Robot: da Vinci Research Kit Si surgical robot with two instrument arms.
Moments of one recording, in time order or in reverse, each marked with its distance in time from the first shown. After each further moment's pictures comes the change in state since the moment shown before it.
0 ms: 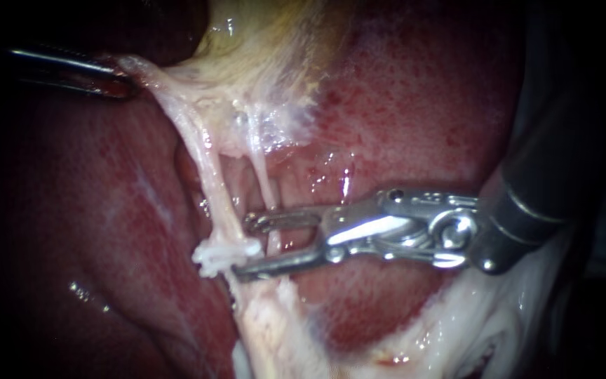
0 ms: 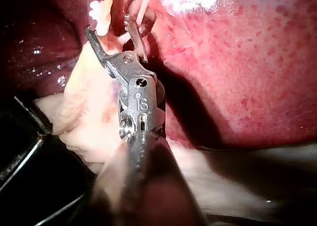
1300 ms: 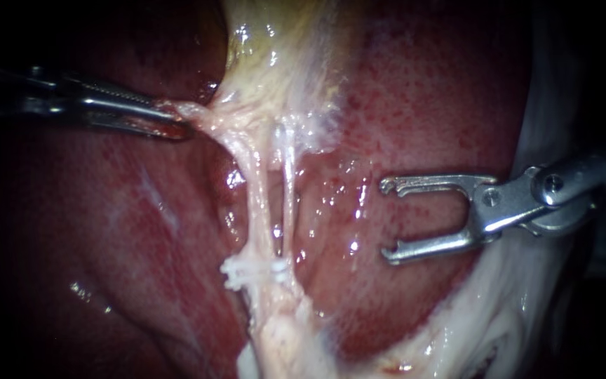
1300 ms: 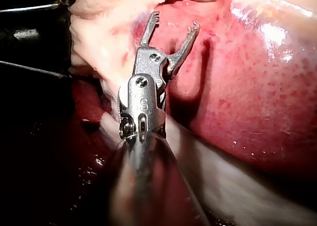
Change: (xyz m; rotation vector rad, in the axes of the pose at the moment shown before) right arm -0.001 0.000 -0.015 -0.060 -0.065 -0.354; left arm -0.006 -0.001 0.009 -0.025 -0.036 0.019
